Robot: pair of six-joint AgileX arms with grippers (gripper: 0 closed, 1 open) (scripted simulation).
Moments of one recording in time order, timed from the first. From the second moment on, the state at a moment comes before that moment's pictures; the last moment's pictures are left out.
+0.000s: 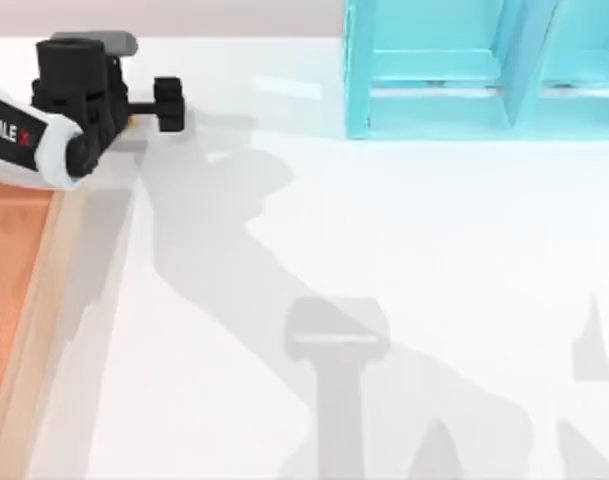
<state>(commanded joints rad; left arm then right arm) -0.12 2.43 1.46 0.47 -0.06 -0.05 0.00 0.00 0.00 0.00 0.00 0.00</state>
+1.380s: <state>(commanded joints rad) -0.12 2.45 1.47 0.48 -0.06 -0.05 0.00 0.00 0.00 0.00 0.00 0.00</state>
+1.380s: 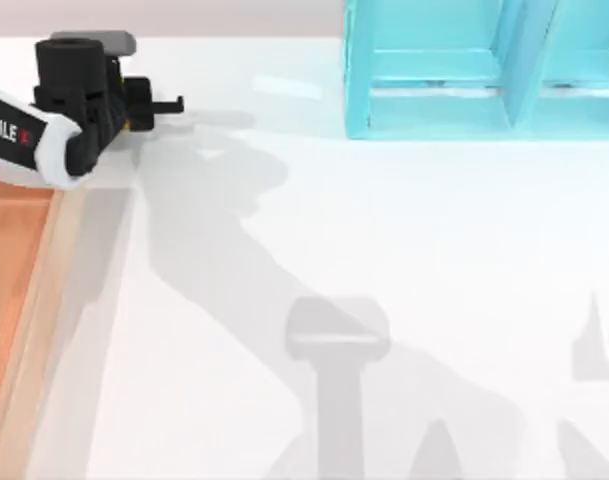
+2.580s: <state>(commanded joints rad) -0.12 2.24 1.55 0.18 -0.06 -0.05 0.00 0.00 0.00 0.00 0.00 0.00</state>
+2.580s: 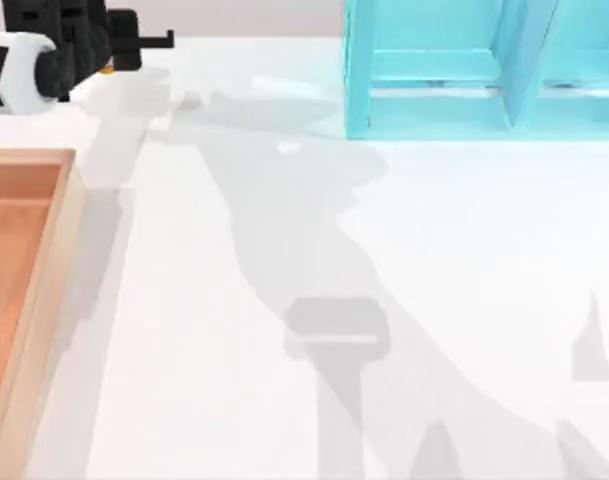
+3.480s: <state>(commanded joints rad) 0.15 2.05 1.46 -0.23 0.27 0.41 0.00 0.00 0.00 0.00 0.00 0.00</state>
